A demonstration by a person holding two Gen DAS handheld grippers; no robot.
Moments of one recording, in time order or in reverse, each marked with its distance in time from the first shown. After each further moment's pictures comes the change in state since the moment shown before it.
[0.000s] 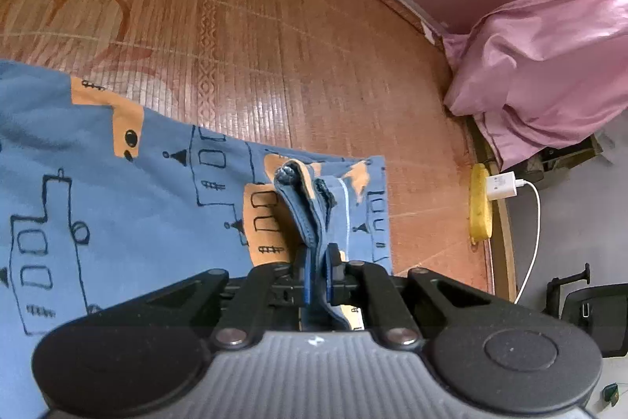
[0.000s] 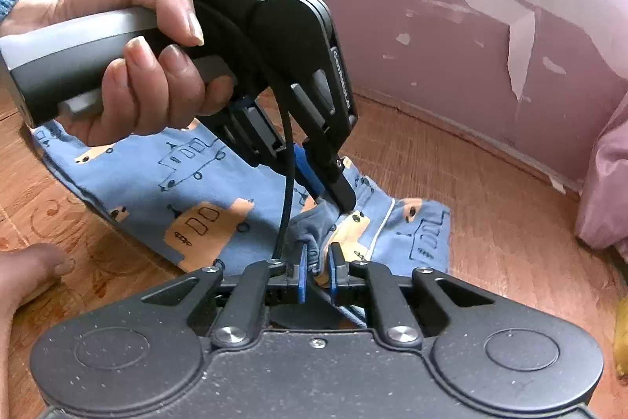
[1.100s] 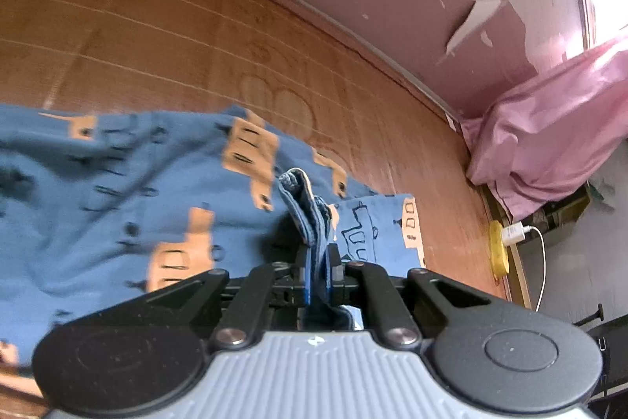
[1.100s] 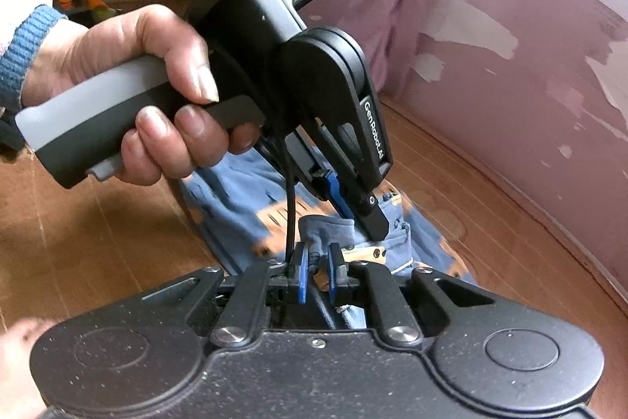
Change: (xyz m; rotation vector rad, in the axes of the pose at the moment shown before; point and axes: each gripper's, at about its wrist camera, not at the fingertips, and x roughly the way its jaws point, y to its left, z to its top) left arm -0.149 0.111 -0.061 -0.010 -0.291 0.045; right arm 0.002 0.129 0.086 -0.286 -0.064 0.311
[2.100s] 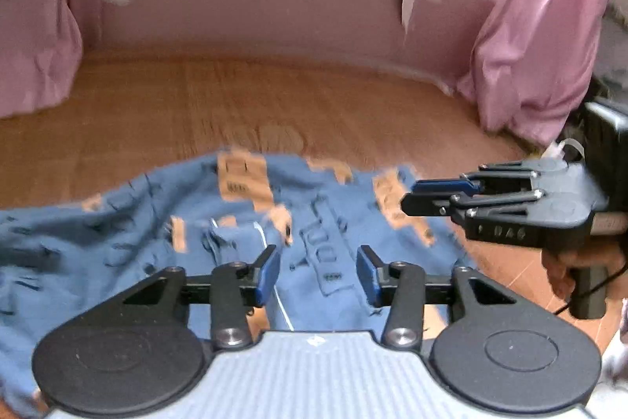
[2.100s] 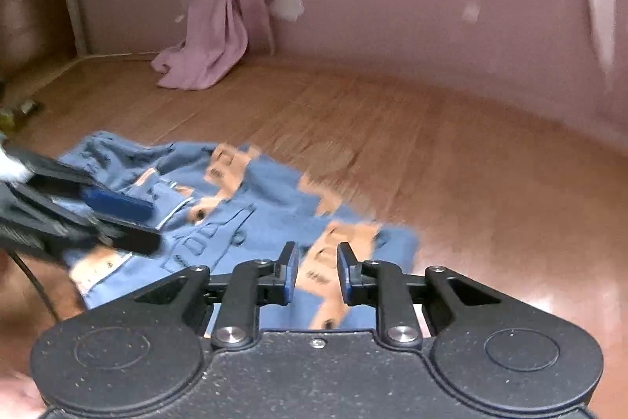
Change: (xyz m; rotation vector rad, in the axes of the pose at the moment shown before) left arm 0.012 -0.035 -0.039 0.426 -0.107 0.176; right arm 0.040 -0.152 -0.054 0.486 0.112 0.004
